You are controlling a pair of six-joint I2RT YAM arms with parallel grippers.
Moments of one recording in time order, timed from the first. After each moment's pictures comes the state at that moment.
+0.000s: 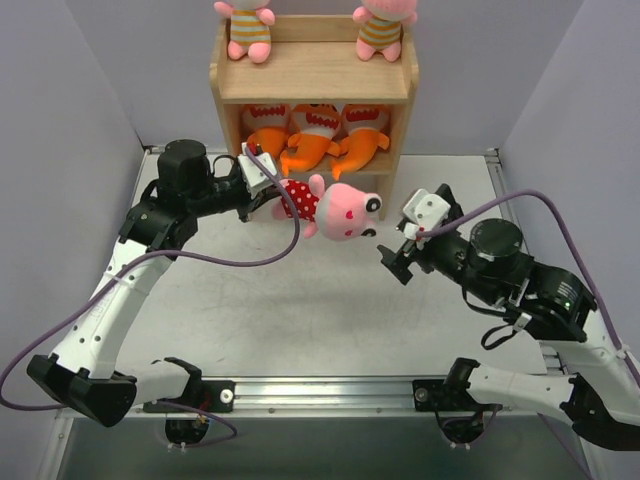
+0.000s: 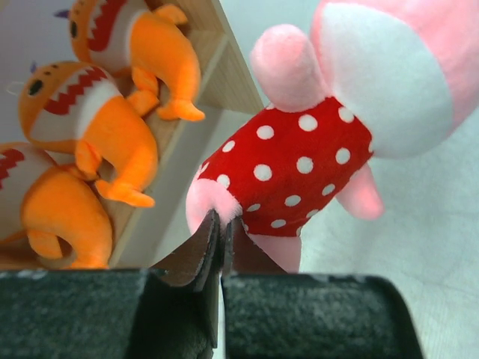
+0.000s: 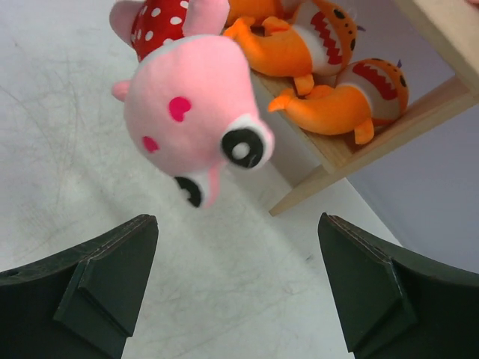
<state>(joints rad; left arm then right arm) -0.43 1.24 1.48 -0.60 0.58 0.53 0.97 0.94 1.43 -0.77 0.25 -0.36</state>
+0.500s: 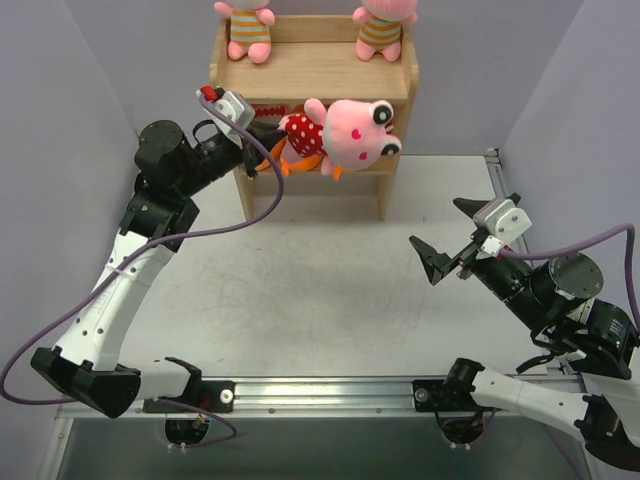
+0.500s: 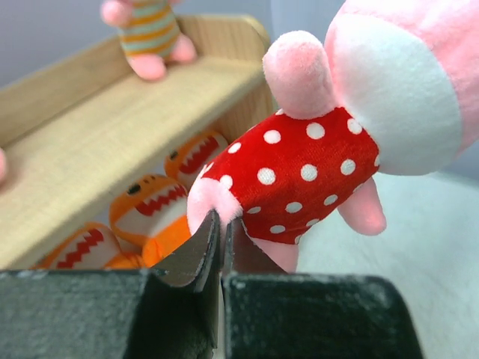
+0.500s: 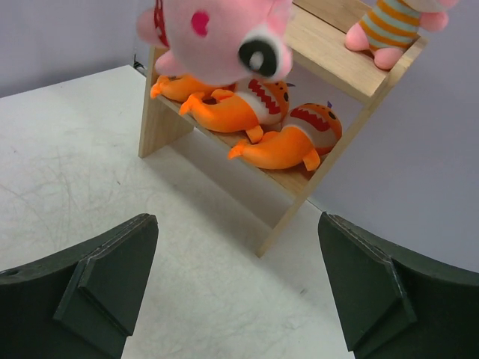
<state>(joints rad) -0.42 1.27 1.54 -0.15 0.51 0.12 0.97 0.72 1.35 -0.61 0.32 -0.32</state>
